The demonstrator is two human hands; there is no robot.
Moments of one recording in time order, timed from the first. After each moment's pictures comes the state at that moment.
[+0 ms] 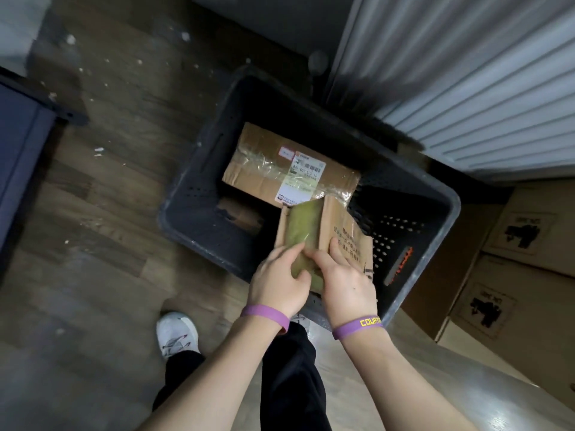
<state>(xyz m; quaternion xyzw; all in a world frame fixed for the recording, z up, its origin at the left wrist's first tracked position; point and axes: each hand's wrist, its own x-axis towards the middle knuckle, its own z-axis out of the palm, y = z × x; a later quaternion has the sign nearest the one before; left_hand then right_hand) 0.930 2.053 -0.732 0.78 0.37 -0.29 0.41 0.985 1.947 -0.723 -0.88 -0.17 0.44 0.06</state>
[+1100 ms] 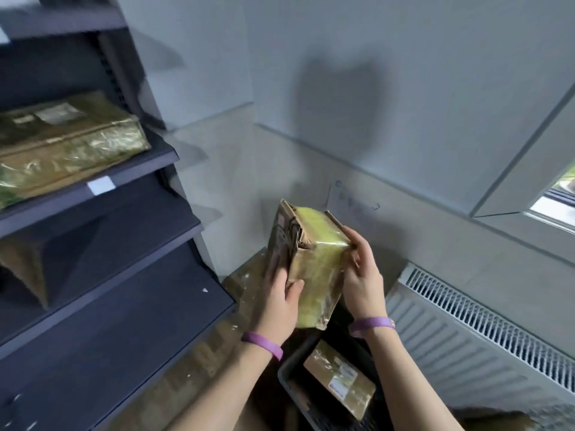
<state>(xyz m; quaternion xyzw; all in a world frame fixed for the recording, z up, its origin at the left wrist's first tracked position) 0.851 2.231 -0.141 0.80 0.34 0.21 0.45 0.968 2.130 -0.096 -0.76 -0.25 0.11 0.60</state>
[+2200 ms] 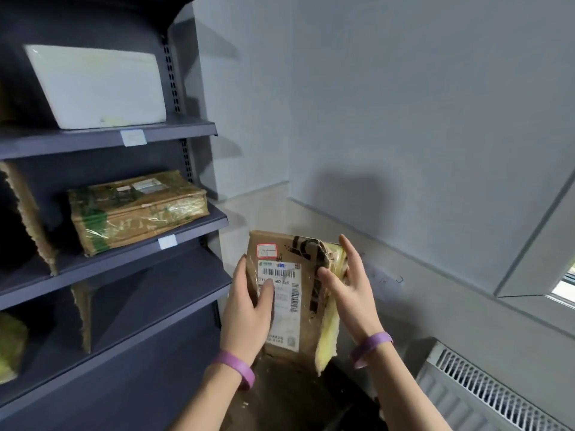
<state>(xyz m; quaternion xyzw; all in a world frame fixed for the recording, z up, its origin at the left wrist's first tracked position) 0.762 2.277 -0.008 0.73 0.38 0.41 0.40 0.902 2.183 0.023 -0.66 -0.37 0.16 0.64</state>
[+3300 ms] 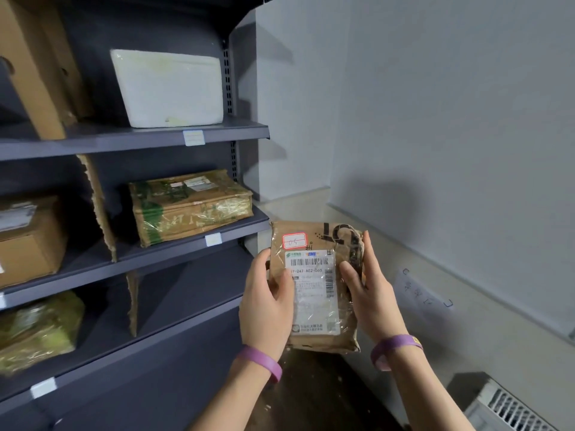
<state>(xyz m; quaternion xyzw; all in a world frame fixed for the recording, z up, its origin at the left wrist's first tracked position) 0.742 2.304 0.020 0.69 0.41 0.52 0.28 0.885 2.237 0.036 -0.71 -0.41 0.15 0.55</state>
